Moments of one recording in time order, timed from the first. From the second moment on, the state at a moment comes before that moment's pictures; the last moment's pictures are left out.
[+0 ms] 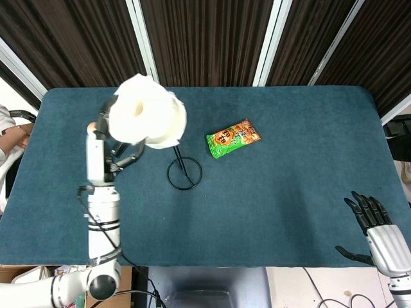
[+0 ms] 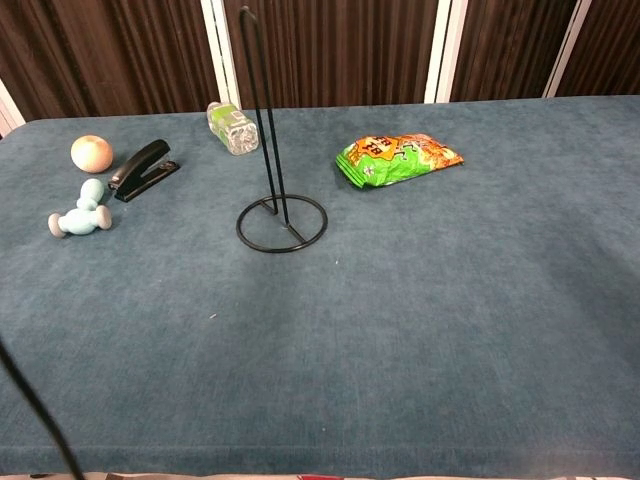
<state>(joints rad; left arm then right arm) -0.61 -1.66 -0.72 -1.98 1.17 1.43 0.03 0.01 -1.05 -0.04 -1.59 -1.72 1.59 0.12</state>
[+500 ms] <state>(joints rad) -0.41 -1.59 -0.46 -1.62 1.23 1.41 -0.26 0.03 -1.08 -0.05 -1.61 -1.73 1.55 0.03</state>
